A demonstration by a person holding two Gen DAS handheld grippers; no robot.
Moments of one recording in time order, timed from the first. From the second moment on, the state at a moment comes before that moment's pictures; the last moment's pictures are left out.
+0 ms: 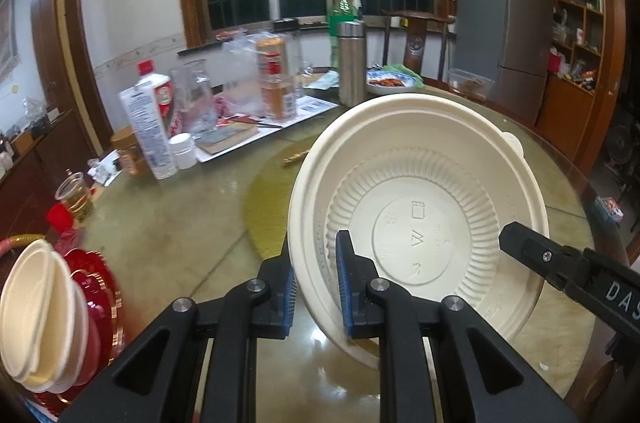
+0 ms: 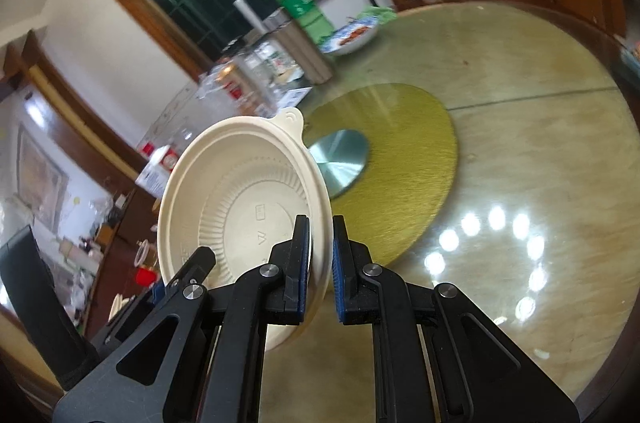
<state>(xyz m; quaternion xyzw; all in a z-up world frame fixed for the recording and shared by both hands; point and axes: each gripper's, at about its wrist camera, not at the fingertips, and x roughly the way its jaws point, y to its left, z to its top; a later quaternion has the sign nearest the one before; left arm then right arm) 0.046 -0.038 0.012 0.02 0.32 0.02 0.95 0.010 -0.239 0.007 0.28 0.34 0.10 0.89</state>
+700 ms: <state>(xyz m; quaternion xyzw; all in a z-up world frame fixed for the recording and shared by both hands) -0.005 0.060 0.032 -0.05 0.30 0.06 0.95 -0.009 -0.144 0.038 0.22 0.34 0.19 0.89</state>
